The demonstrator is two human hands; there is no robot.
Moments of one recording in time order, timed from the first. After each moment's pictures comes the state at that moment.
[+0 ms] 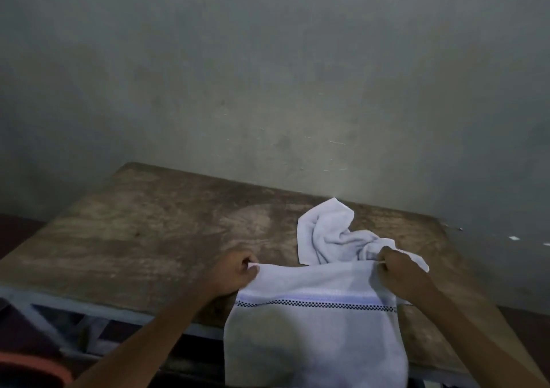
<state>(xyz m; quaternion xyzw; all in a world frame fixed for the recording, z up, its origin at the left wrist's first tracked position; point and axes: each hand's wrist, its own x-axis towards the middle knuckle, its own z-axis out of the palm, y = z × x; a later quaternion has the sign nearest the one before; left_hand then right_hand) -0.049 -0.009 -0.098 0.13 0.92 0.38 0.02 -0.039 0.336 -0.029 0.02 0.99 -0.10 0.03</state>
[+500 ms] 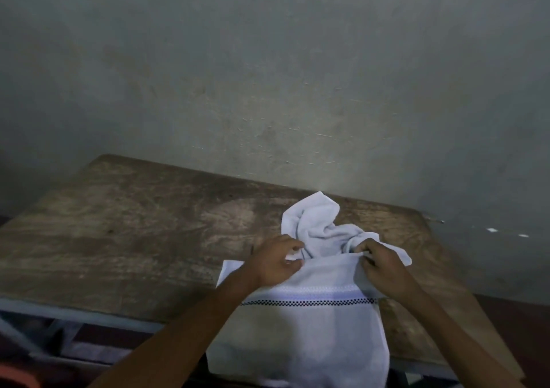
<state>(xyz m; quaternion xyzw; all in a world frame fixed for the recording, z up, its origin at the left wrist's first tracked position) -0.067 0.093 -0.081 0.24 0.90 0.35 -0.01 -0.037 0.340 -0.040 -0.10 0.96 -0.24 -0.09</state>
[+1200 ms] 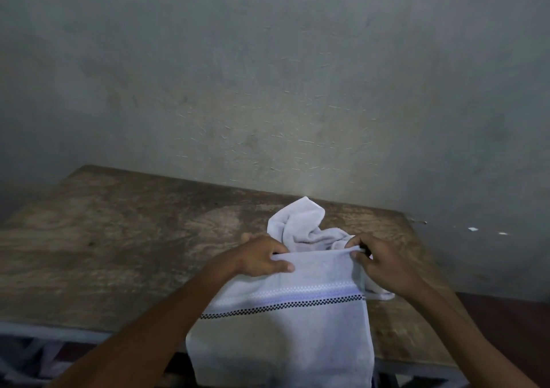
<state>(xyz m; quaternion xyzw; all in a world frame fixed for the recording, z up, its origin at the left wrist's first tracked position) -0.085 0.091 -0.047 0.31 0.87 0.34 0.15 -0.025 0.348 0.005 -0.08 0.95 -0.30 -0.03</state>
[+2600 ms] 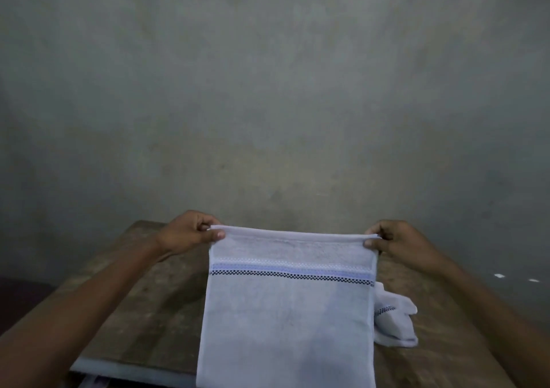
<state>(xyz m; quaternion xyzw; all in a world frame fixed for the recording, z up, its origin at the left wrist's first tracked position) -0.052 -0.087 0.093 0.16 0.88 0.45 -0.01 -0.031 0.323 0.123 -0.11 0.92 -0.37 -0.06</state>
